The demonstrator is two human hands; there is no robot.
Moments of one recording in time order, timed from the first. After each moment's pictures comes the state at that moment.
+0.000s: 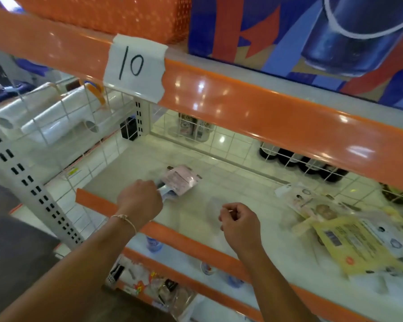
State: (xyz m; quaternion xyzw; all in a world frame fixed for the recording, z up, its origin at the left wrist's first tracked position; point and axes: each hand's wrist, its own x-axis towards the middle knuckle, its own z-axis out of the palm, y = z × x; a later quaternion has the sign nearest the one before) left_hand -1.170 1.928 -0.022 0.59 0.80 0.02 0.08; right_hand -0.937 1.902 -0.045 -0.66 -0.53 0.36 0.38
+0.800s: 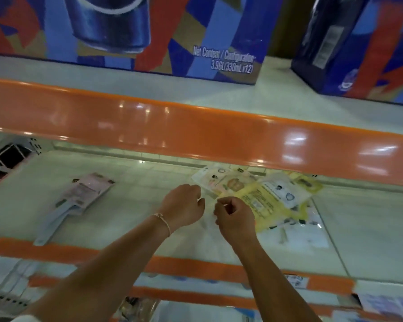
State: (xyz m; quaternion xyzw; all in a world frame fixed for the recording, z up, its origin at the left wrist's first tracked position) left_hand -0.883 1.946 -0.015 0.80 0.57 0.11 0.13; right_hand -0.746 1.879 -0.031 -0.72 -0.46 0.31 0.42
